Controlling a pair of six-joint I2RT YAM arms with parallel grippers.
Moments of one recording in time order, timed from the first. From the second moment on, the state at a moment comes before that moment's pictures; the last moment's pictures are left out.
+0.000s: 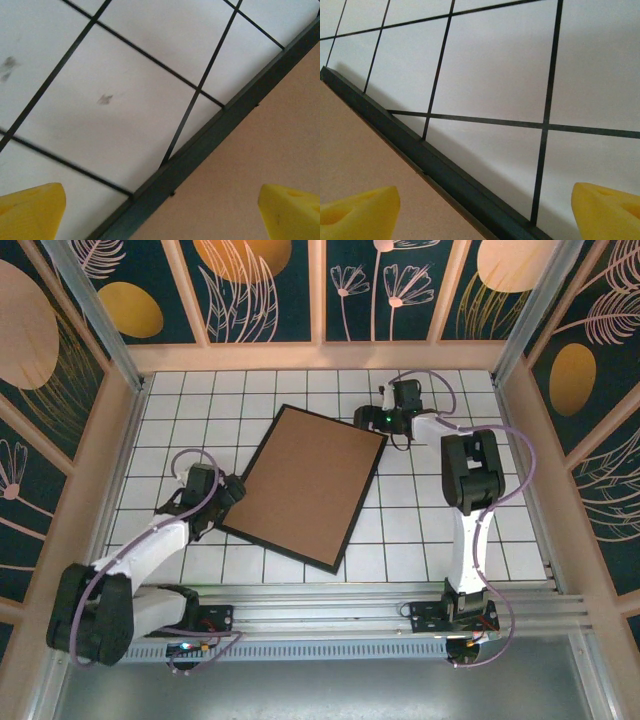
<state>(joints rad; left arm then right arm) -0.27 1.15 0.52 -0.26 -0.17 -0.83 0.23 2.15 1.50 -0.14 -0.33 0.26</state>
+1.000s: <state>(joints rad) -0.27 1.27 0.52 -0.36 0.05 -0.92 0.15 2.15 1.45 -0.22 -0.58 0.23</state>
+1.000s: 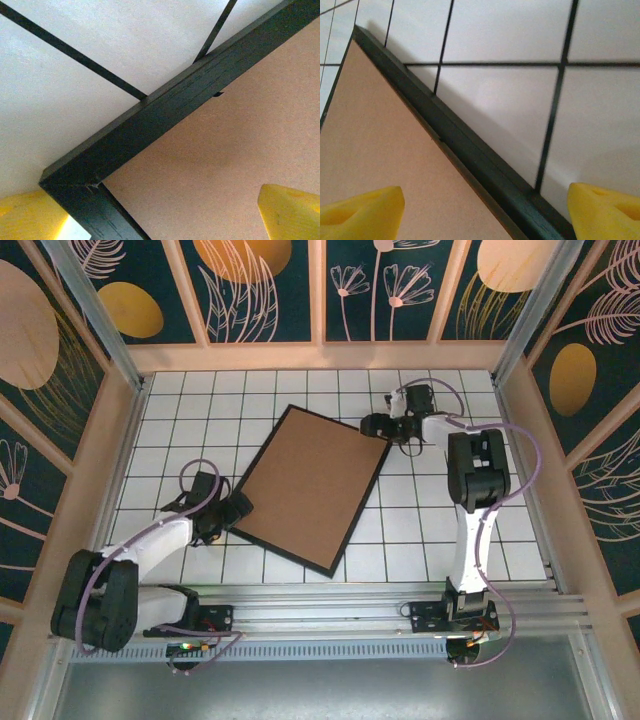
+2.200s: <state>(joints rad) -0.24 1.96 1.31 -0.68 0.08 -0.77 0.16 1.69 0.97 -0.28 -0.17 0.27</state>
